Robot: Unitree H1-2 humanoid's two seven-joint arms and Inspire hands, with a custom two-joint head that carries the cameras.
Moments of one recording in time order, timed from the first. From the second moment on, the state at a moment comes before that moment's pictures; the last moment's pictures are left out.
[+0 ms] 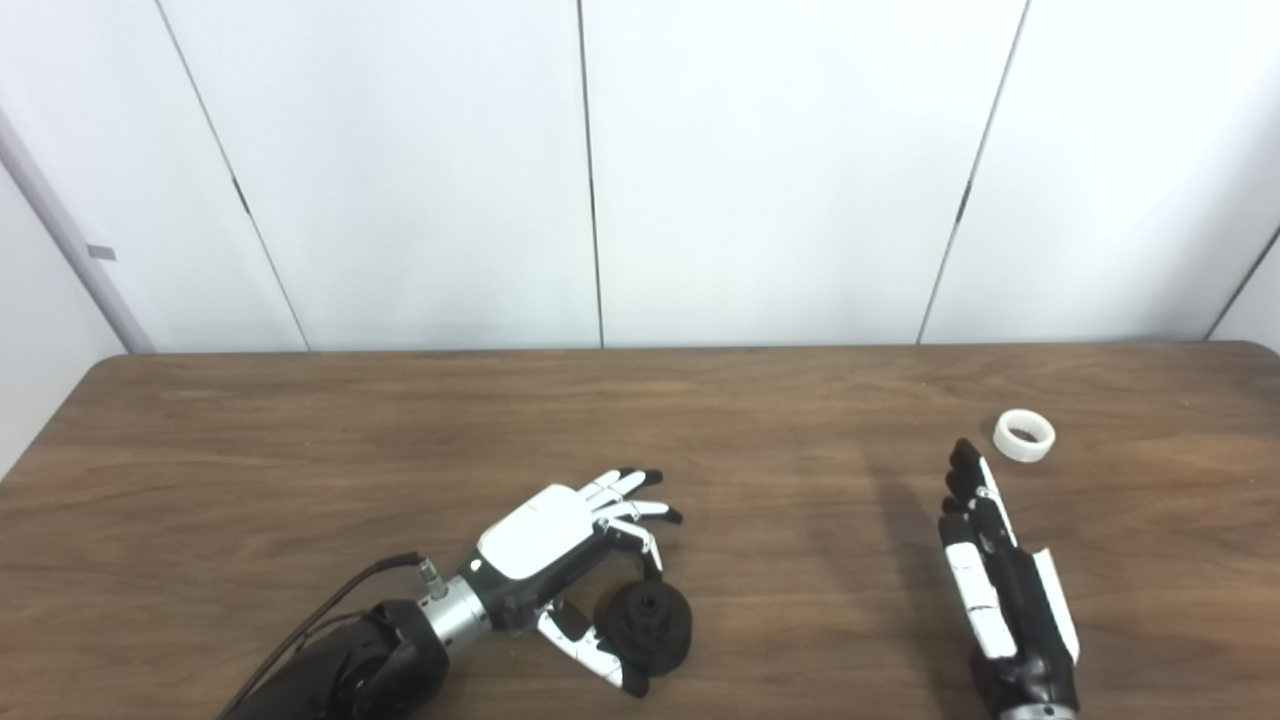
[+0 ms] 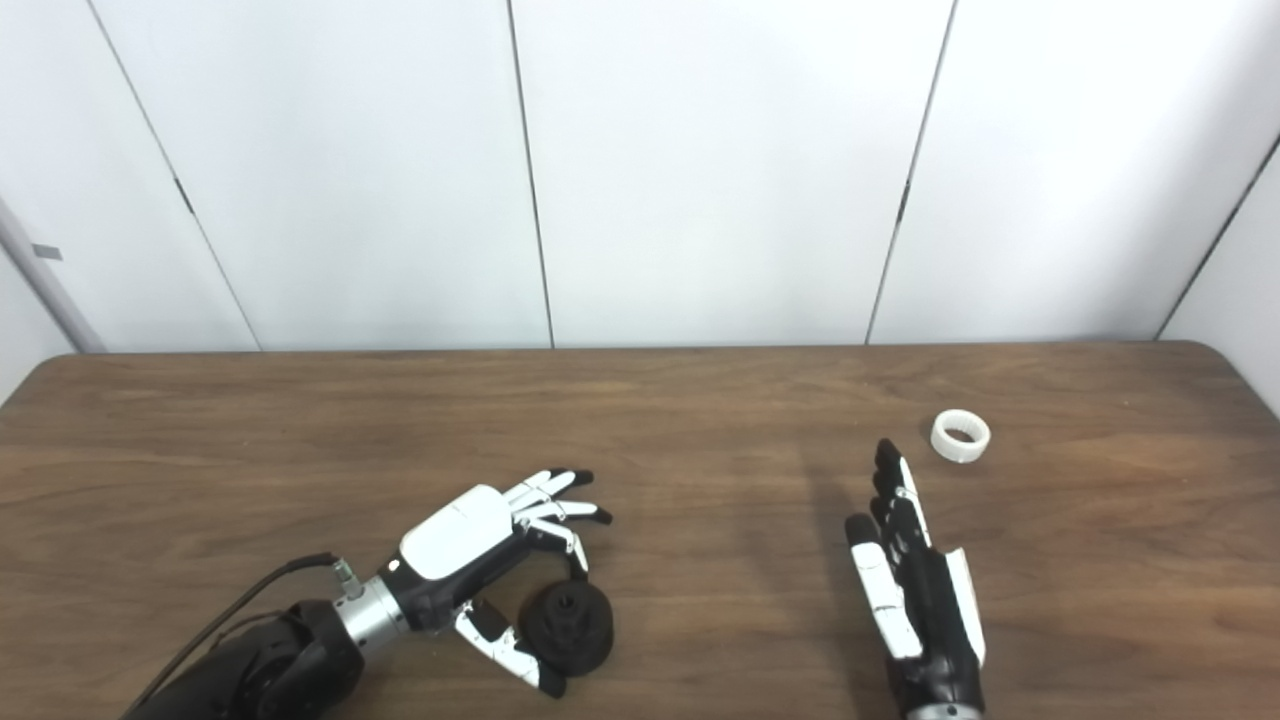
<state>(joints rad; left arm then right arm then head) -0.42 0.46 -0.64 0.30 0.62 -0.48 0.09 0.09 -0.02 -0.05 -0.17 -0.05 -0.12 -0.03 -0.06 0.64</state>
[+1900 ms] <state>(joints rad) -0.51 0.40 -0.72 0.48 0.50 -0.48 0.18 -0.21 -0.46 -0.20 -0.41 -0.35 0.33 0.05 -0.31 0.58</state>
